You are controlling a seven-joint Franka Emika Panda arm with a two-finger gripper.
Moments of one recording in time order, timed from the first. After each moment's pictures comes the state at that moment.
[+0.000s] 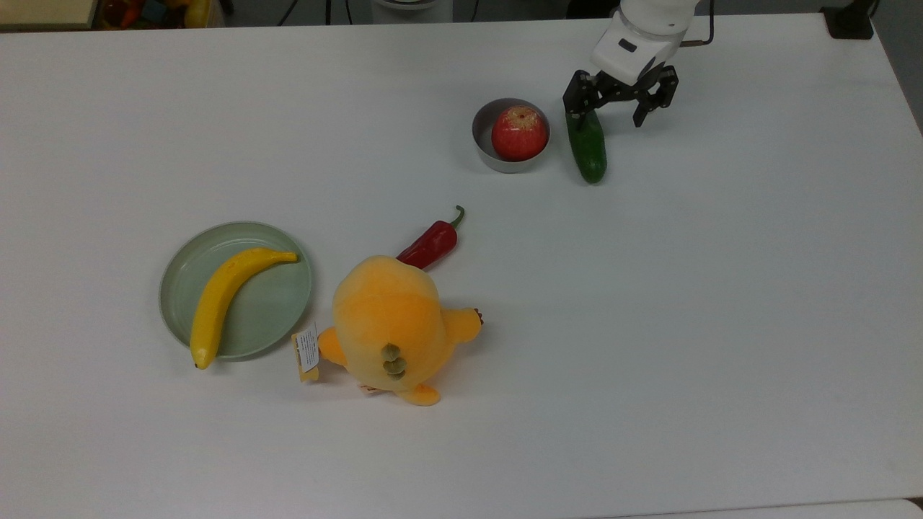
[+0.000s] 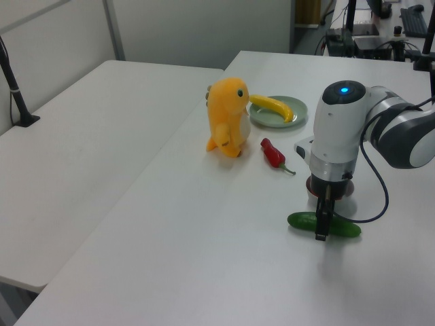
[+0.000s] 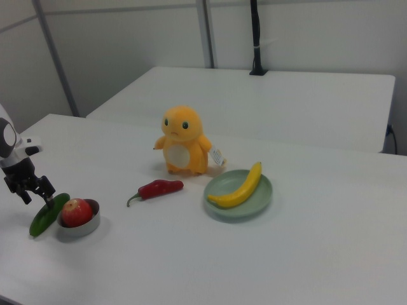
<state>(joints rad) 0.29 0.23 0.39 -2.05 -0.22 2.26 0.63</state>
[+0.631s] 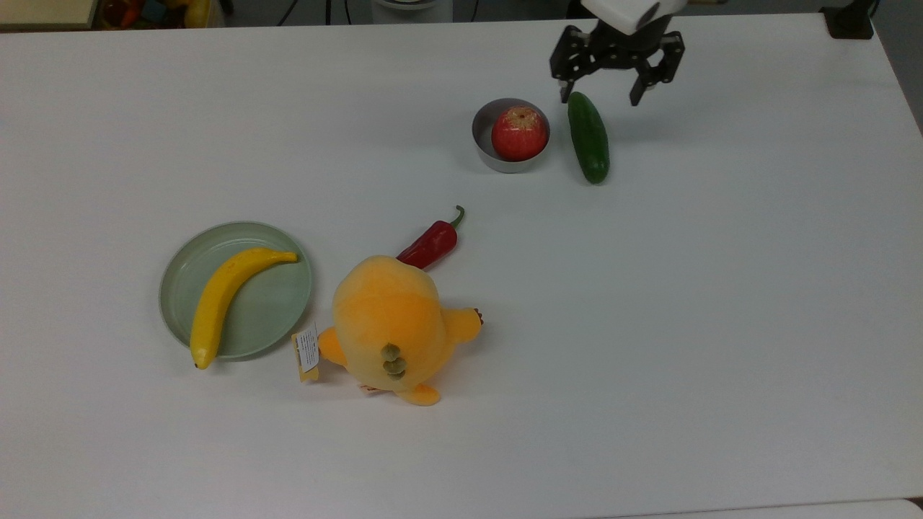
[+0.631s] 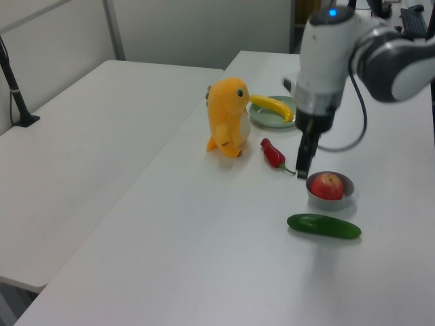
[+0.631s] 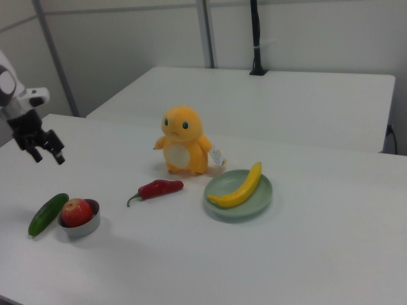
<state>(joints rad) 0.24 0.15 0.35 -1.82 -0.22 1.98 0.57</state>
